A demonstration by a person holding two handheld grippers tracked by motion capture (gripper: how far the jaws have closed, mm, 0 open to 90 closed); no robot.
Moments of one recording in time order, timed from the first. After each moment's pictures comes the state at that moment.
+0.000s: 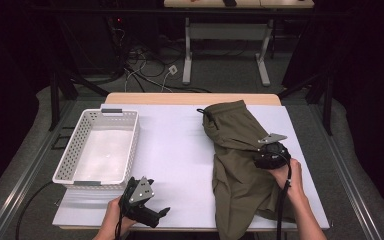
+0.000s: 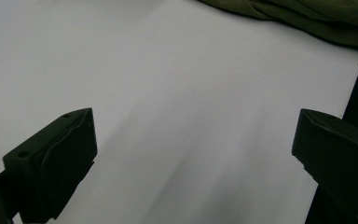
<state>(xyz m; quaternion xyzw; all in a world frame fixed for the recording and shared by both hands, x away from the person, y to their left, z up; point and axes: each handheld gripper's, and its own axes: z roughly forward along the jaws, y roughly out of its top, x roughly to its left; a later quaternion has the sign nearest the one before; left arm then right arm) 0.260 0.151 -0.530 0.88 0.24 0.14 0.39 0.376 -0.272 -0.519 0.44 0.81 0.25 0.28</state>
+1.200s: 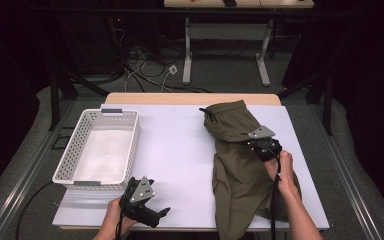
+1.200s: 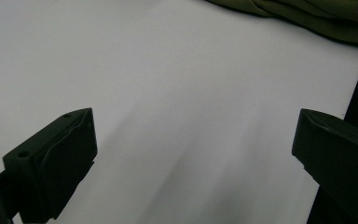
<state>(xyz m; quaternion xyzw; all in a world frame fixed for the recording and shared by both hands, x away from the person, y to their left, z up) 0.260 0.152 -0.531 0.88 0.24 0.14 0.38 0.390 -0.246 -0.505 0.41 0.79 0.25 0.38</state>
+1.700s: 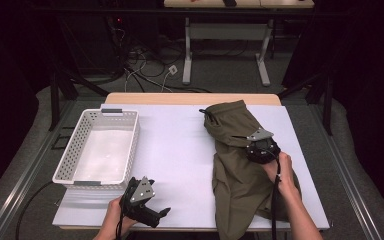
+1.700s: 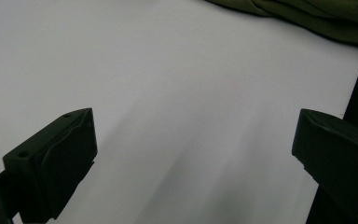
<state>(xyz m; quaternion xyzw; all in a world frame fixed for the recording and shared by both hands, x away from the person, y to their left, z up) 0.260 0.150 -0.532 0.88 0.24 0.14 0.38 0.390 -0.241 -0.514 0.40 0.82 0.25 0.33</state>
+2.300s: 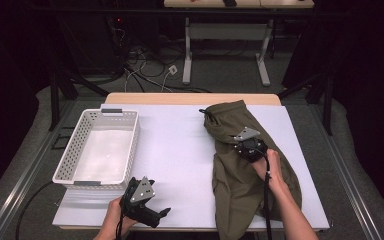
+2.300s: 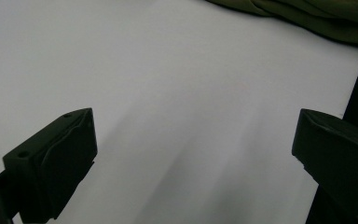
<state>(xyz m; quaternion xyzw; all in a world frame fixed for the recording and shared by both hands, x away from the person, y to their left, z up) 0.261 0.150 -0.533 0.88 0.24 0.14 0.38 0.400 -0.213 -0.518 0.36 0.84 0.26 0.32</state>
